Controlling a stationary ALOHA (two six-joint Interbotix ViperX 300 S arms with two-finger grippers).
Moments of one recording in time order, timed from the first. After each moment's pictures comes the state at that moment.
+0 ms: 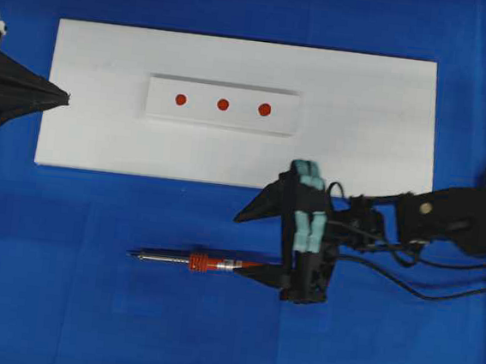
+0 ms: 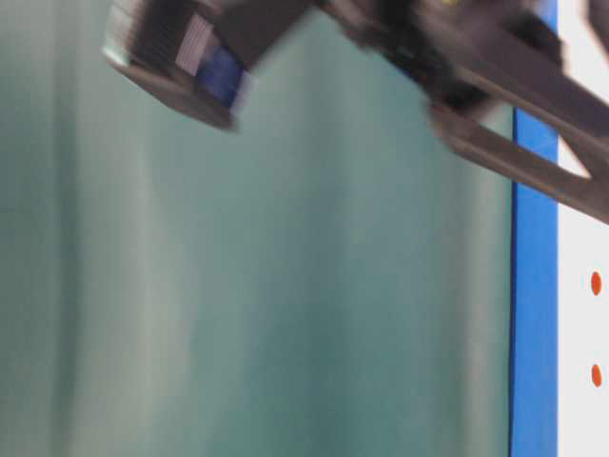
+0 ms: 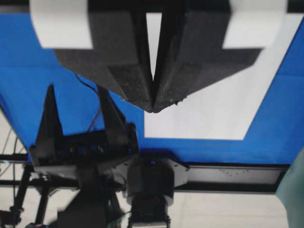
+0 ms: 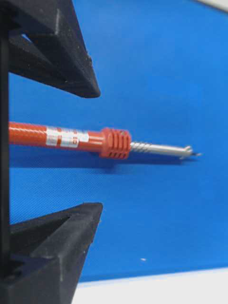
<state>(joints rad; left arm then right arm) 0.00 -0.99 1.21 0.00 -0.29 -0.01 0.25 0.08 0.69 0.22 -0.27 0.21</state>
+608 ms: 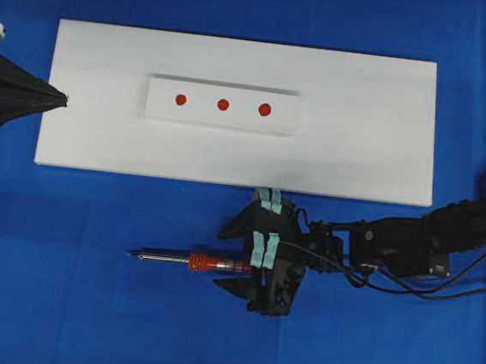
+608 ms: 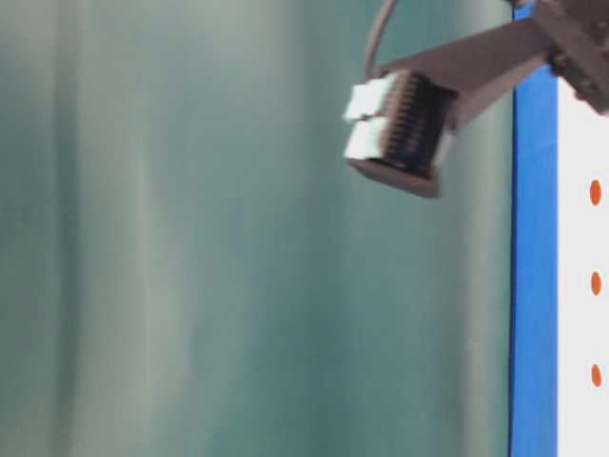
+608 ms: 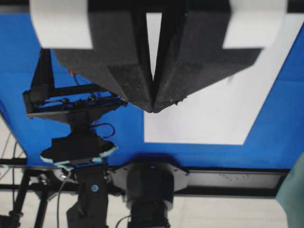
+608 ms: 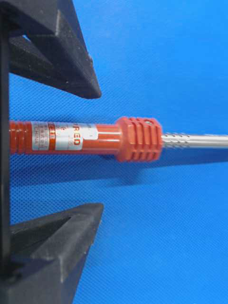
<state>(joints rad) 0.00 -1.00 1.23 0.00 -0.29 -0.01 0.30 0.34 0.61 0.33 -0.41 0.21</state>
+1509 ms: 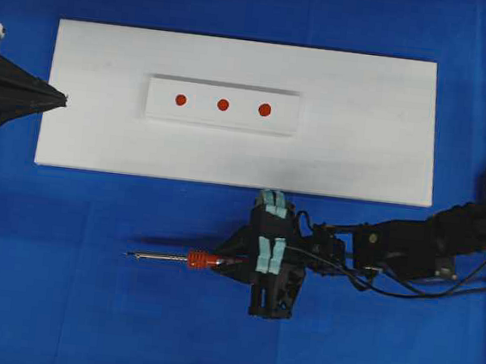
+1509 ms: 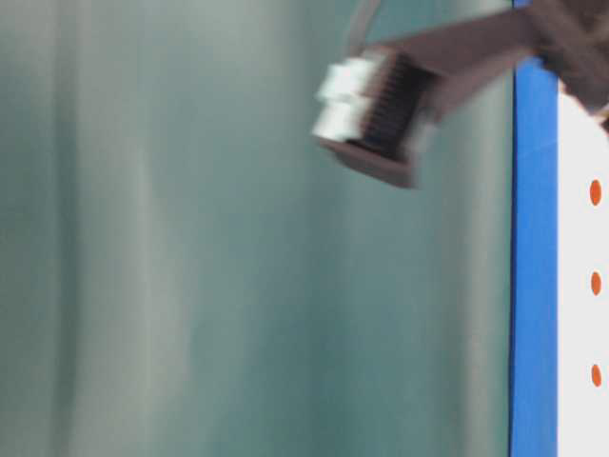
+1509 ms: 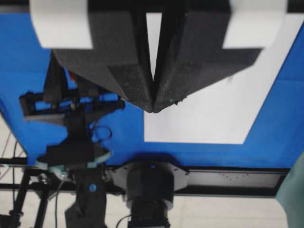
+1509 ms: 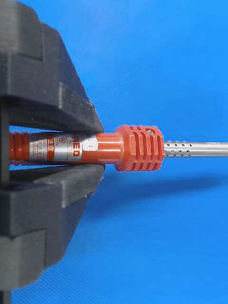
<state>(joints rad) 0.00 -1.00 1.23 0.00 -0.29 -0.01 0.31 0.29 0.63 0.33 -0.45 0.18</state>
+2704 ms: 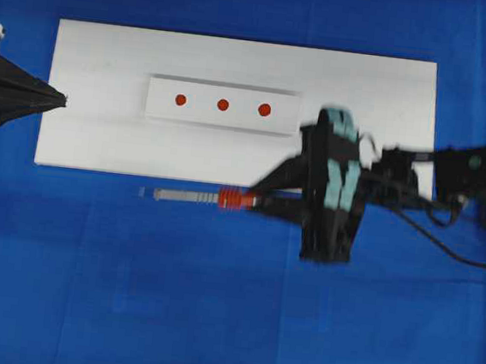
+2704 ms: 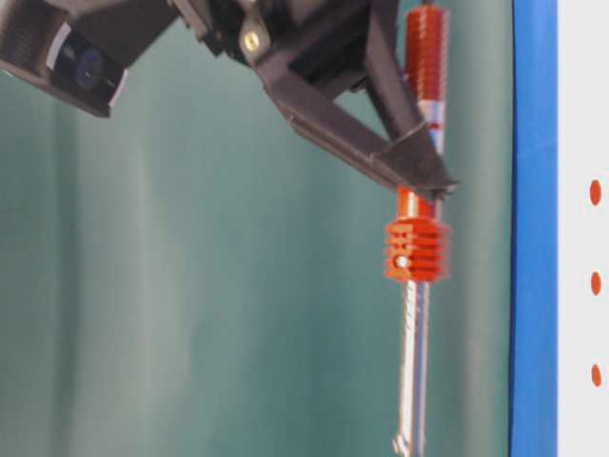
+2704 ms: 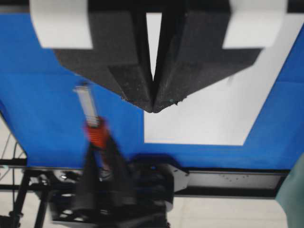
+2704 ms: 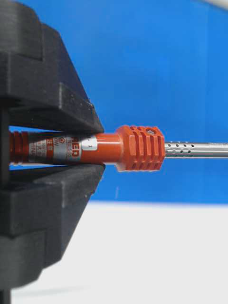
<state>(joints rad) 0.00 -1.00 1.23 0.00 -0.29 -0.01 0.09 -0.18 0.68 0.24 -0.02 0.04</state>
